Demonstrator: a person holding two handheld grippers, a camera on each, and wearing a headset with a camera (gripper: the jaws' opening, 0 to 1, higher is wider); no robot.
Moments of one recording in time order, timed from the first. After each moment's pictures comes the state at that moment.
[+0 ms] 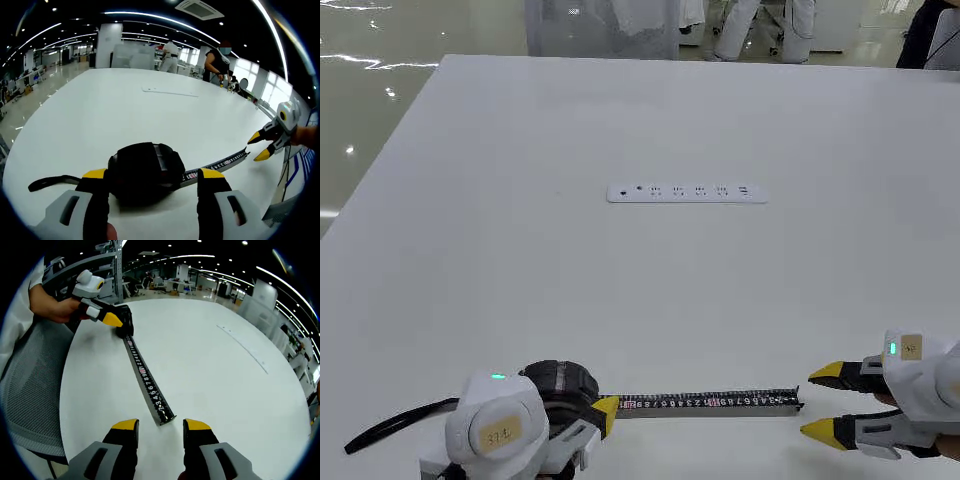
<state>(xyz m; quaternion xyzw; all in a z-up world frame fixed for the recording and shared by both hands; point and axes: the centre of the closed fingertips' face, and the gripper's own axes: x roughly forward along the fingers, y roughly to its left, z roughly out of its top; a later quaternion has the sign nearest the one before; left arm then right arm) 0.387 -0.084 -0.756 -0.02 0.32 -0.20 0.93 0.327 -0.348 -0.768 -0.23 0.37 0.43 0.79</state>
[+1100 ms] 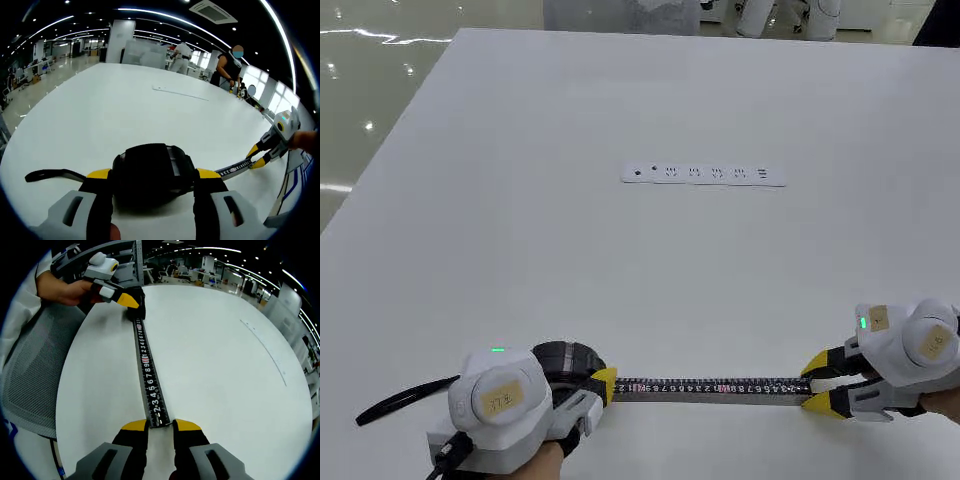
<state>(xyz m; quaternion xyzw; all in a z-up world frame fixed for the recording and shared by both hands) 0.394 -0.078 -0.763 -0.06 0.33 -0.16 0.93 0.337 -0.345 -0.793 -0.28 0.41 0.49 0.72</state>
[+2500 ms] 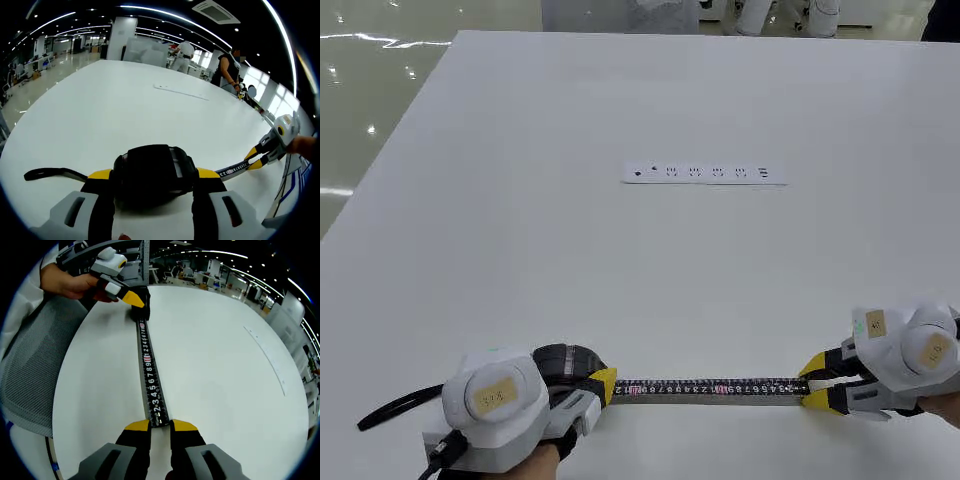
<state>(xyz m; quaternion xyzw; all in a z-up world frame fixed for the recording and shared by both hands) 0.394 -0.077 -0.764 -0.07 0.34 -0.16 0.92 0.340 -0.333 -0.793 -0.30 0.39 0.50 0.71</state>
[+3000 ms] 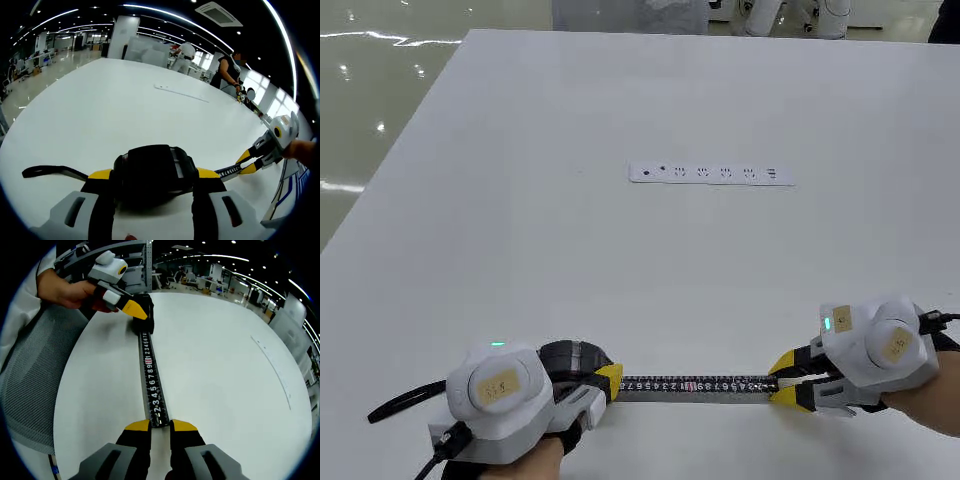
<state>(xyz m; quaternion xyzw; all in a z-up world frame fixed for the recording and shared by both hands) 0.394 -0.076 -0.764 -0.08 0.34 -0.16 0.92 0.349 -0.291 -0.790 -0.28 0.37 0.52 0.71</state>
